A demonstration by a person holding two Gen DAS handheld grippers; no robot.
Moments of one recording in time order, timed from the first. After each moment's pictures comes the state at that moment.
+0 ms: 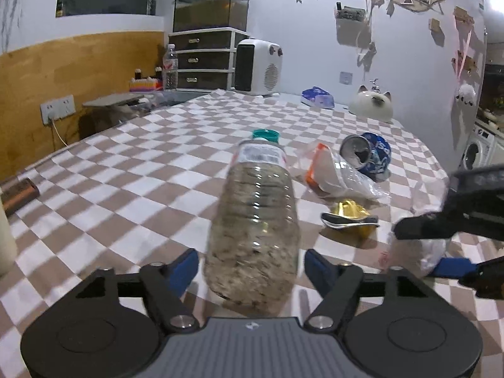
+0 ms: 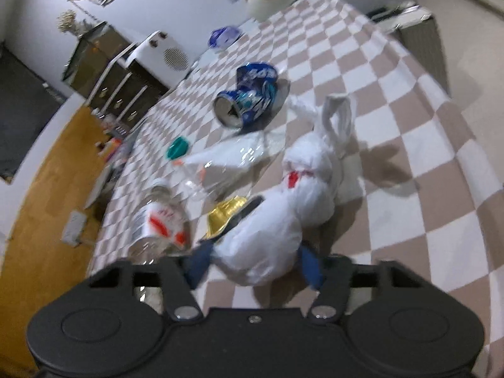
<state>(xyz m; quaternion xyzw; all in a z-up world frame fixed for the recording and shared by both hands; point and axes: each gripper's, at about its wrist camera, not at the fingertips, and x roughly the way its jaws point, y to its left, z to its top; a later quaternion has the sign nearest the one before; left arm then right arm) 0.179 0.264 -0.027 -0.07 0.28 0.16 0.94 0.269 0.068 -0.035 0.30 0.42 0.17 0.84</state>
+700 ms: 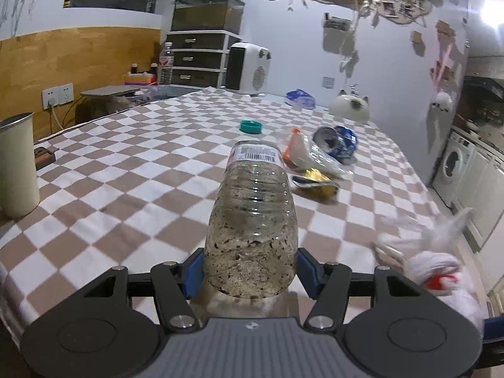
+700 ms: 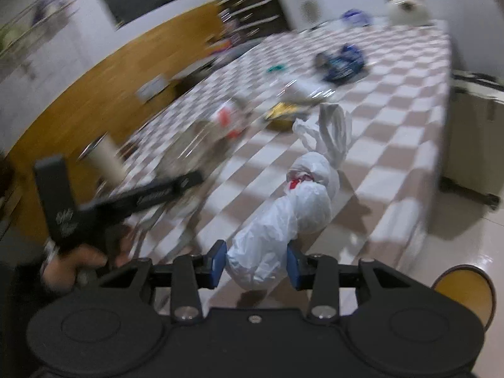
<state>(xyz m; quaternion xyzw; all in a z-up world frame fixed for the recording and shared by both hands) 0.093 0.238 -0.027 -0.10 0.27 0.13 0.95 0.143 -0.013 -0.013 0.04 0.40 0.40 0.82</state>
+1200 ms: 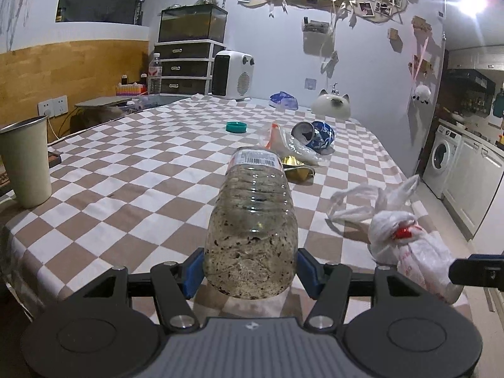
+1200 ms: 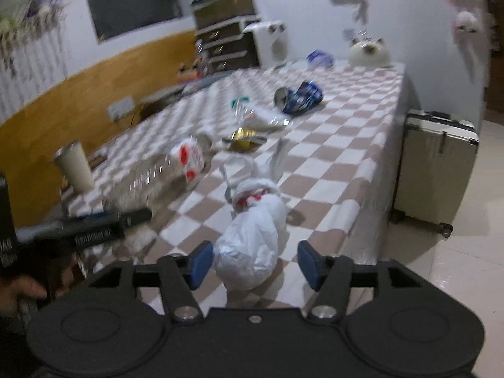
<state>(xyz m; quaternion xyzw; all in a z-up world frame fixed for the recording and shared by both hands) 0.051 0.212 -0.031 -0.07 0.26 0.11 0.96 0.099 -0.041 -0.011 0.03 0.32 0.30 0.90</state>
